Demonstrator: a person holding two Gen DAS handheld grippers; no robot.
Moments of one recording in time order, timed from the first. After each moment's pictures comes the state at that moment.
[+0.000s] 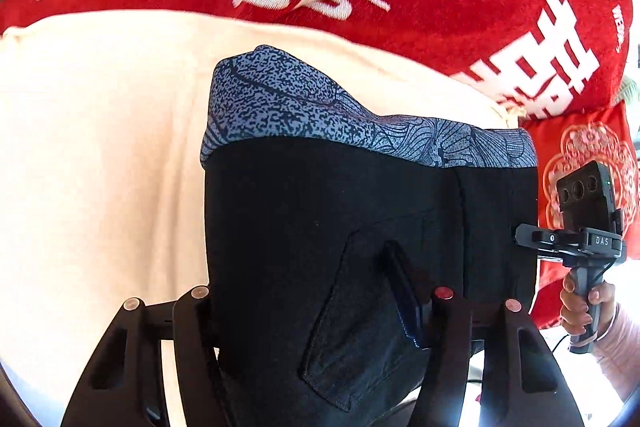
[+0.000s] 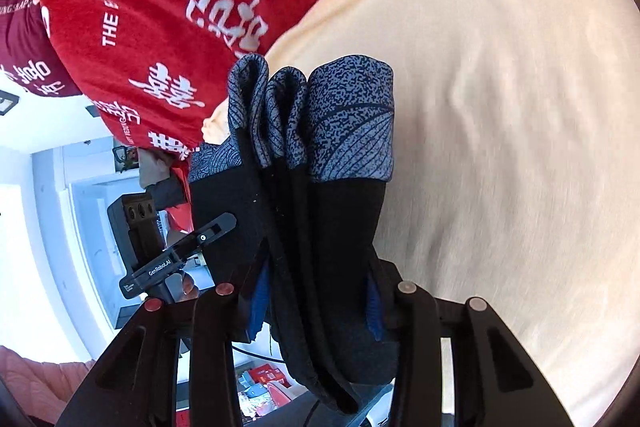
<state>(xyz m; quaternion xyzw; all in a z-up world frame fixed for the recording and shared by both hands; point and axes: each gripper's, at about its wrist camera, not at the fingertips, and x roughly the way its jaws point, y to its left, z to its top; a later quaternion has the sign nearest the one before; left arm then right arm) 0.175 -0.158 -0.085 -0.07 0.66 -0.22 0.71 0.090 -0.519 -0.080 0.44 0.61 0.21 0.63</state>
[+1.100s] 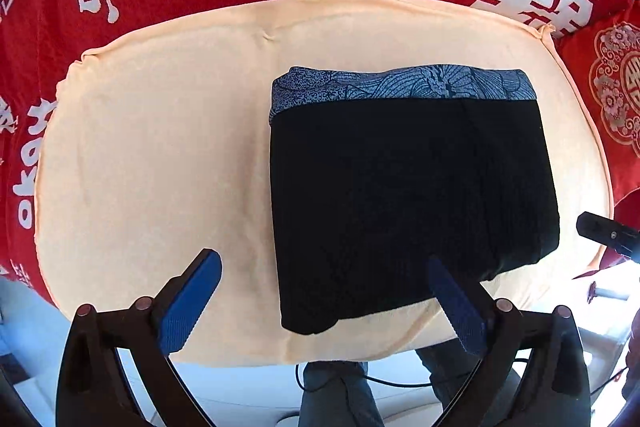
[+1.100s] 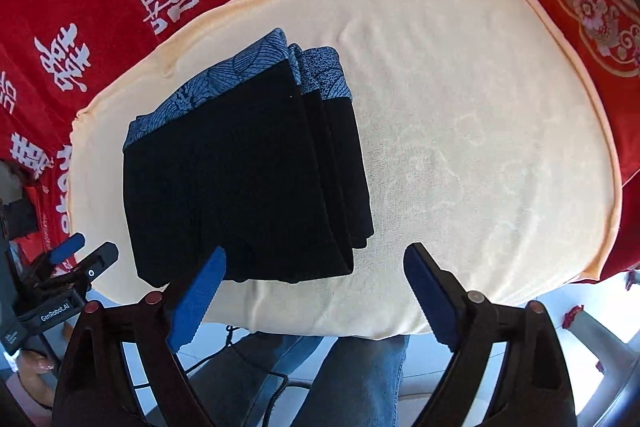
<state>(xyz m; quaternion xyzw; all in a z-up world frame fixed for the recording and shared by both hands) 0.082 -0.136 -0.041 0.11 0.66 -0.15 0.73 -0.008 -0.427 0.001 0.23 0.65 -0.07 0.73</state>
